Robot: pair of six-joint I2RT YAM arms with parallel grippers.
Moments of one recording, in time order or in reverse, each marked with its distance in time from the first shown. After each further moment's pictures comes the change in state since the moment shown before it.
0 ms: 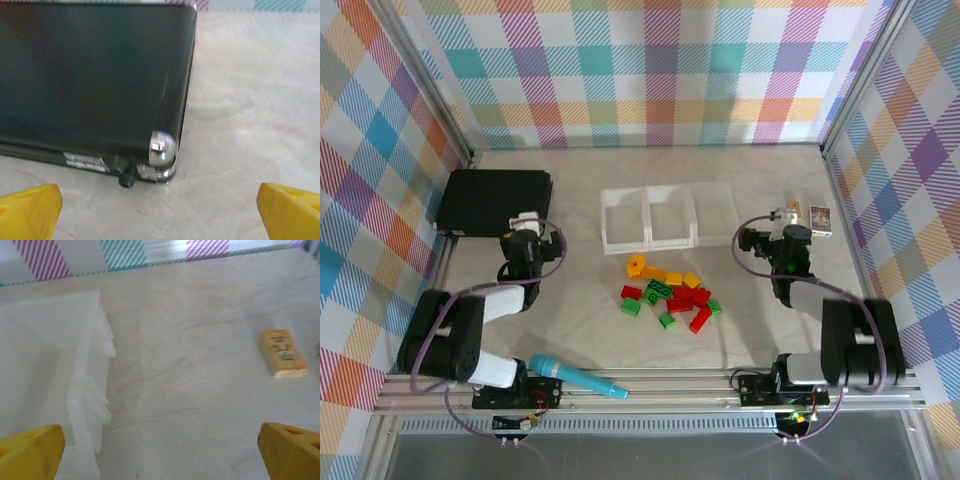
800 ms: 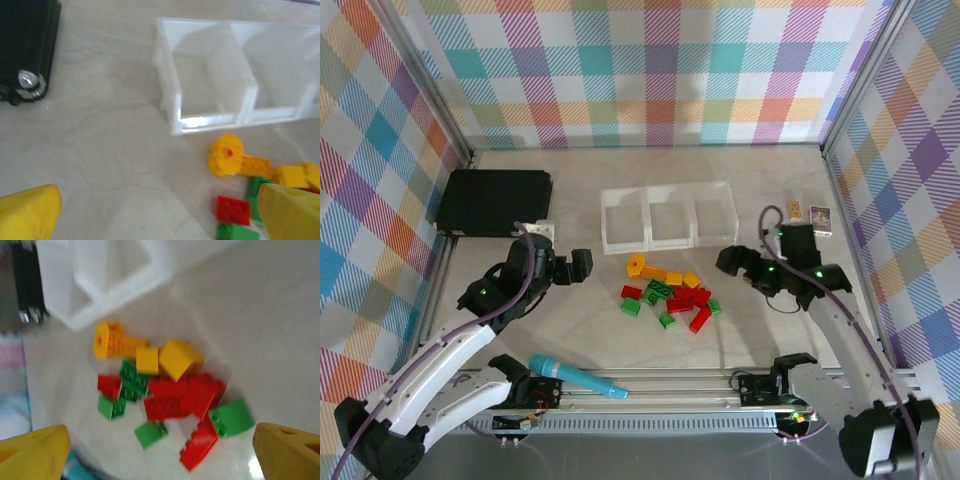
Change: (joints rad) left arm -0.407 -0.537 0.283 -1.091 0.145 -0.359; right arm 0.290 -0.248 0.364 -1.212 -0.420 0.416
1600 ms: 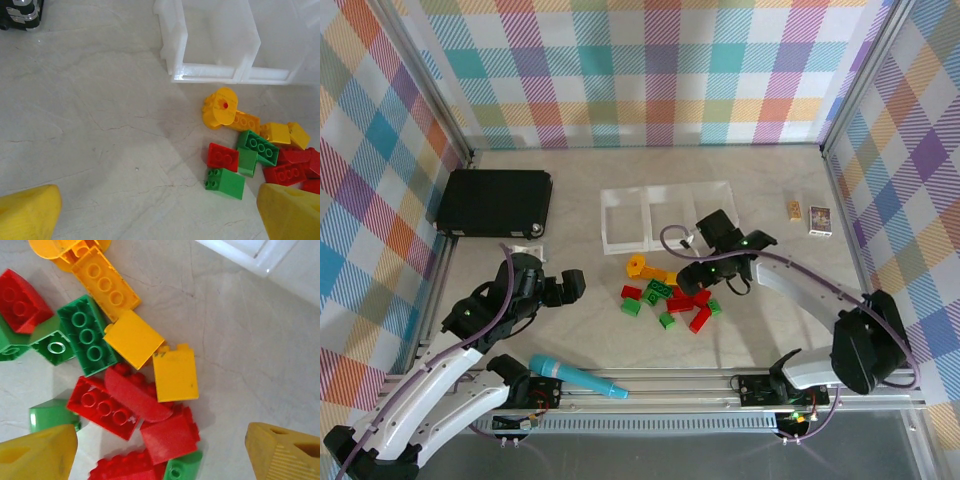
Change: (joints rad) left arm -0.005 -0.122 -0.047 -0.152 0.075 -0.097; right arm 0.311 0.421 0.143 0.100 0.381 -0.604
